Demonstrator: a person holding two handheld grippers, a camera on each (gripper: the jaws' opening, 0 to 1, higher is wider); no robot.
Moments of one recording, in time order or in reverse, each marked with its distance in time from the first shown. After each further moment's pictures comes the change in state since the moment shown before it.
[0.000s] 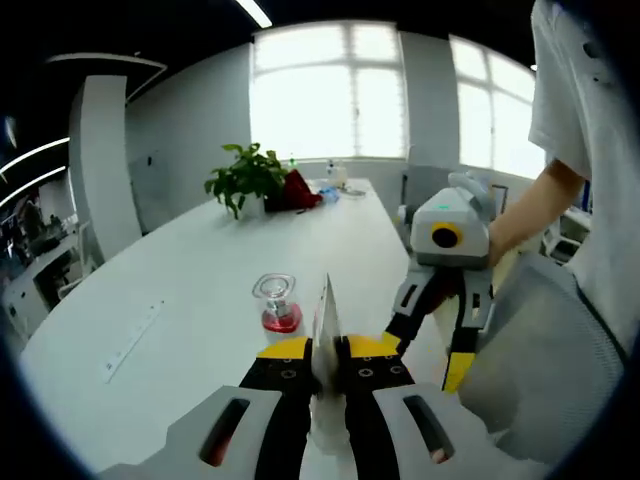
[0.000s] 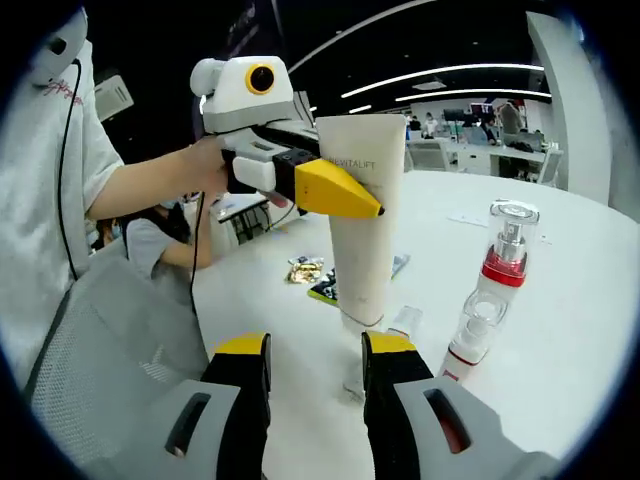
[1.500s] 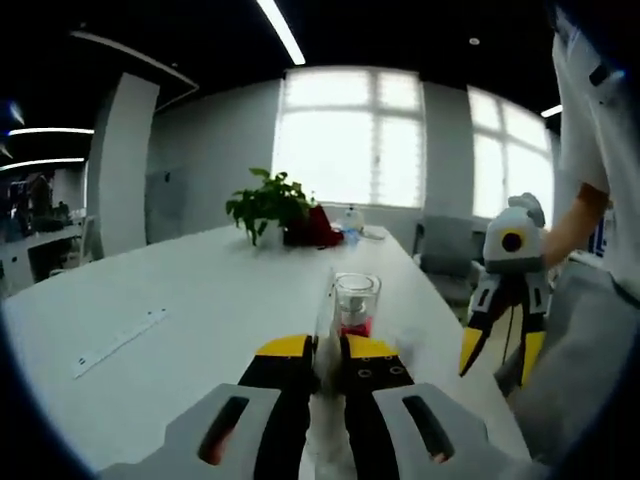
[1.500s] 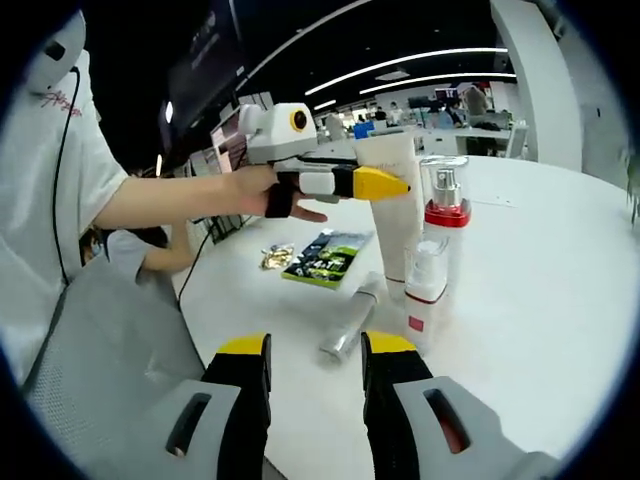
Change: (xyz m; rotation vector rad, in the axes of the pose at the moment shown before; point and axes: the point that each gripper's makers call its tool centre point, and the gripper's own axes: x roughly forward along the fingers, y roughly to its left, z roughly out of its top) left arm 0.048 0.054 -0.025 -0.104 -0.209 0.005; right arm -0.026 -0.019 -0.025 0.101 0.010 -0.102
